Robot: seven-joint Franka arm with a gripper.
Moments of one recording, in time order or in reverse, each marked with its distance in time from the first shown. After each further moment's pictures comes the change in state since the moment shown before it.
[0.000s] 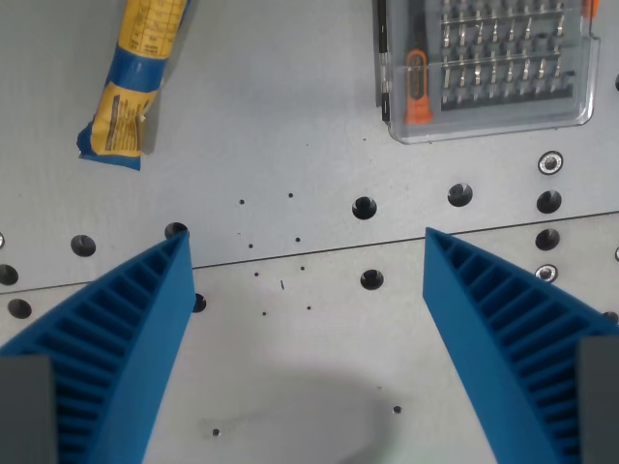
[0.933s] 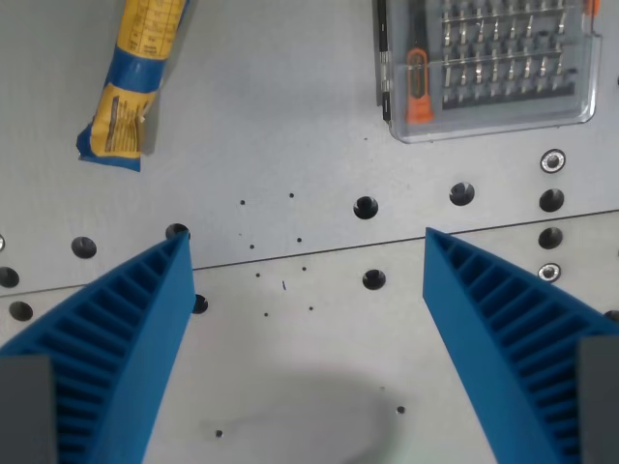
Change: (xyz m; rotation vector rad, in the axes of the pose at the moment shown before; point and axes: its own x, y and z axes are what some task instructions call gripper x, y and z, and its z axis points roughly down) arm 0.001 -0.001 0.005 0.002 -0.005 0.012
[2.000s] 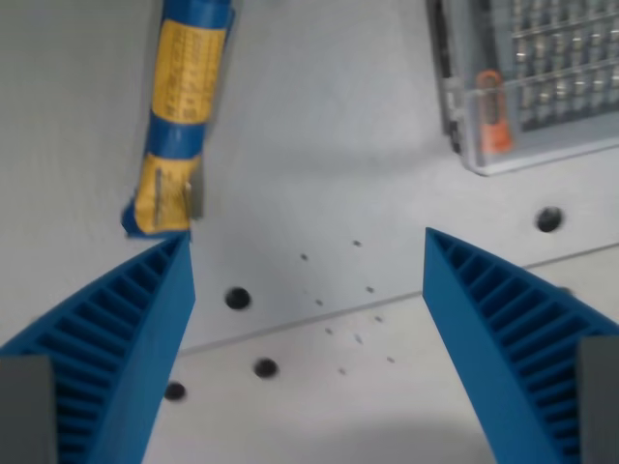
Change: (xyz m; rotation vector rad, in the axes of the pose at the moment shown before) arm 0.025 -0.034 0.059 0.005 -0.013 0.139
